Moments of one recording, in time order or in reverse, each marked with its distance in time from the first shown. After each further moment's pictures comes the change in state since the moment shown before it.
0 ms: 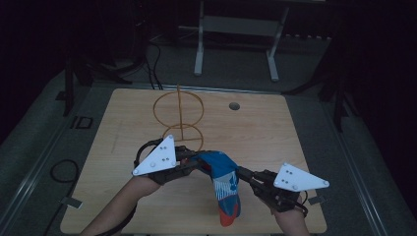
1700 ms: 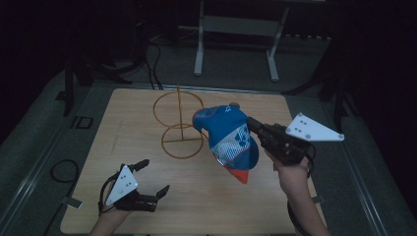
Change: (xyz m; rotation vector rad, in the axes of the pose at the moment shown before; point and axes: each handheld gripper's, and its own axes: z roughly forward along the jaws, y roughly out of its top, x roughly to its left) left arm -0.034 -0.138 -0.072 0.184 0.429 -0.251; right arm -0.058 0.075 0.021 -0.106 -0.116 0.005
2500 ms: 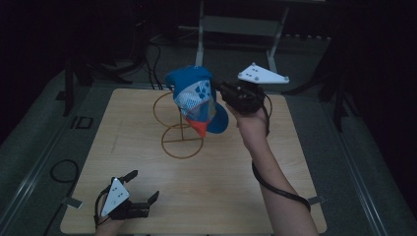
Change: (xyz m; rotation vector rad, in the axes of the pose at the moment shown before) left arm 0.008 -0.057 -0.009 -0.017 0.104 -0.076; right arm -0.021 0.042 0.124 0.039 -0.023 0.044
